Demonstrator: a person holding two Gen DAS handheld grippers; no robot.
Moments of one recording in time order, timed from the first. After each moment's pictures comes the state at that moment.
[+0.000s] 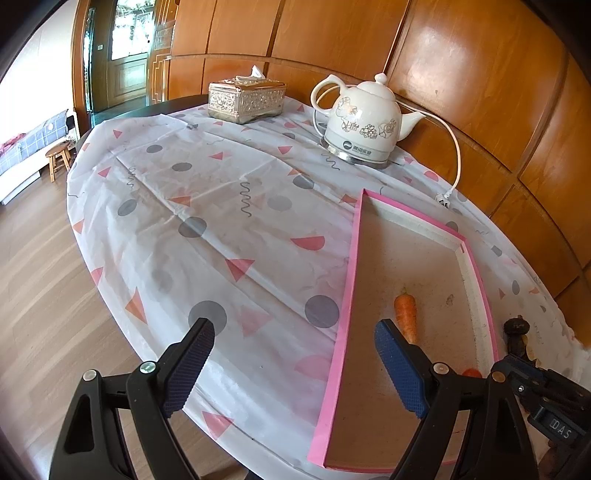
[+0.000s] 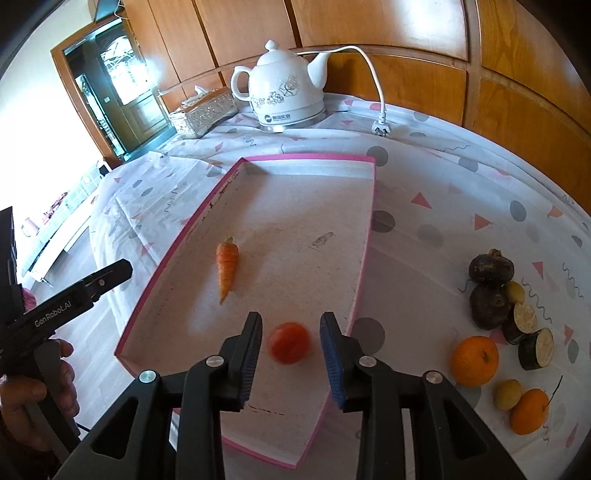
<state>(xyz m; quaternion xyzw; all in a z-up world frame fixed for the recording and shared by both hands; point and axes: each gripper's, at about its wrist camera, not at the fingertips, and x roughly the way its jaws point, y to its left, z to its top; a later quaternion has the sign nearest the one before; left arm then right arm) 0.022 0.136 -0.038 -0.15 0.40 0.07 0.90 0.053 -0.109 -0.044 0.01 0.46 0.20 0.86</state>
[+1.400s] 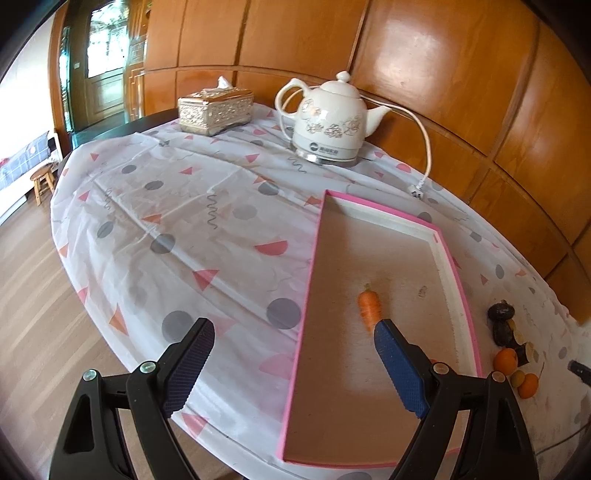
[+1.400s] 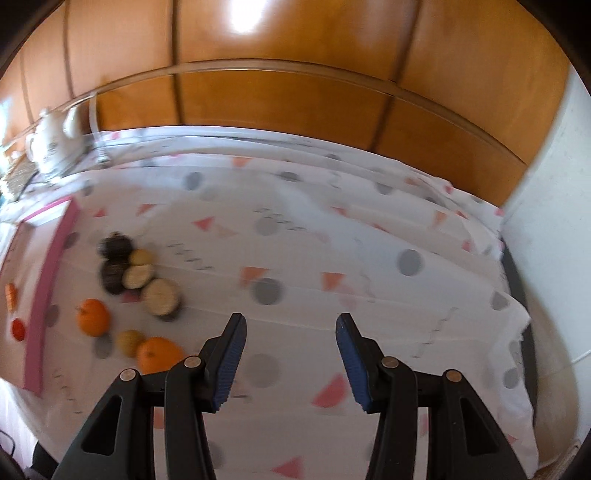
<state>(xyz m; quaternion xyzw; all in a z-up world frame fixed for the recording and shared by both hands) 0.024 0.107 -0.023 -0.12 0.40 0.04 0.91 0.012 -0.384 -0.018 0.01 0.47 -0.13 0.87</state>
